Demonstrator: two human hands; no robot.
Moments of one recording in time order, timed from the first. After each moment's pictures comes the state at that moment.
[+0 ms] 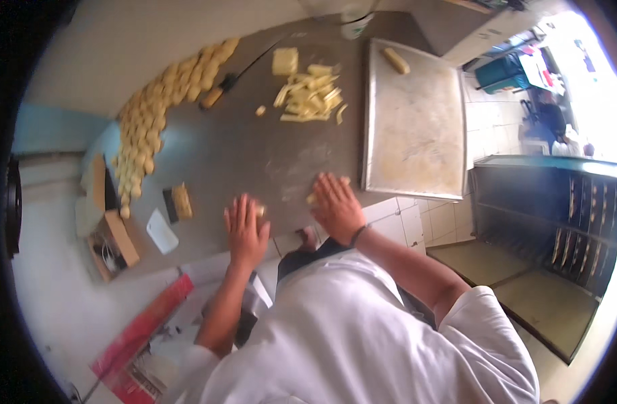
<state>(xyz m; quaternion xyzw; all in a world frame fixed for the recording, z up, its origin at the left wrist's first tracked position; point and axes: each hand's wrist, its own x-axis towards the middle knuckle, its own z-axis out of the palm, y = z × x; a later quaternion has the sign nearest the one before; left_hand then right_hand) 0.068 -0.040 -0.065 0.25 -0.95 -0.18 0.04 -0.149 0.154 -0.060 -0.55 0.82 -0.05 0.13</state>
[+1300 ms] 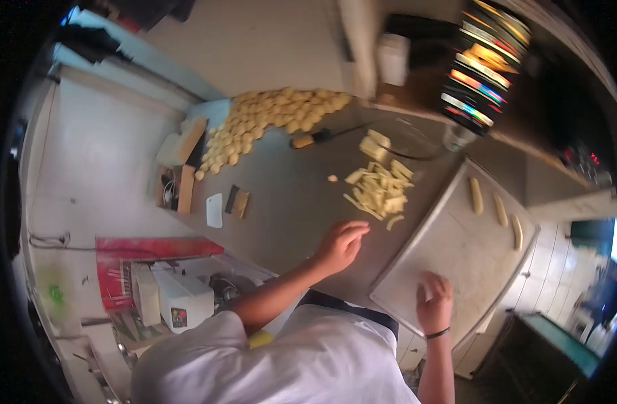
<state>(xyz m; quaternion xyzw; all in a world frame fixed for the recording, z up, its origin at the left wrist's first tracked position) -0.177 -0.010 -0.024 0.26 -0.88 -0.32 0.25 -0.375 0.232 -0.007 -0.45 0.79 -0.36 0.20</state>
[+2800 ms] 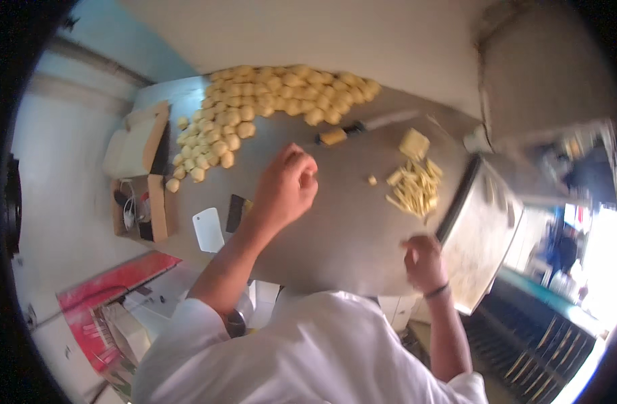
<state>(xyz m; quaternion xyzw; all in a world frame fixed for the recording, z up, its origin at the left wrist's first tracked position) -0.044 -0.261 0.054 0.28 -0.85 -0.33 0.30 -0.258 0.048 0.026 -0.50 0.81 -0.22 0.22</state>
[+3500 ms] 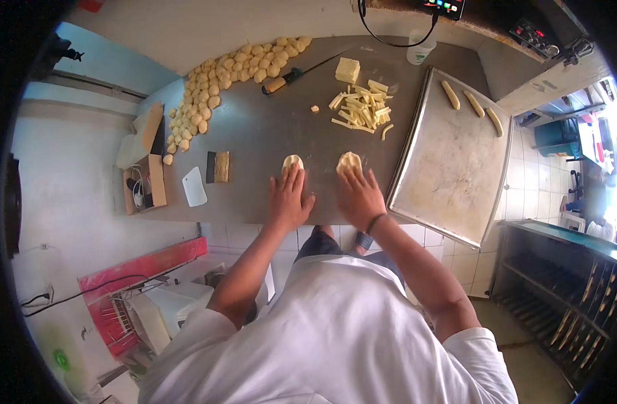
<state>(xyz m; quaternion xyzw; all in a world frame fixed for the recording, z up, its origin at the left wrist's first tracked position) -0.004 -0.022 -0.057 0.34 -0.92 -0.17 0.06 -0.199 0.125 -0.047 -0.59 0.77 -0.13 0.20</state>
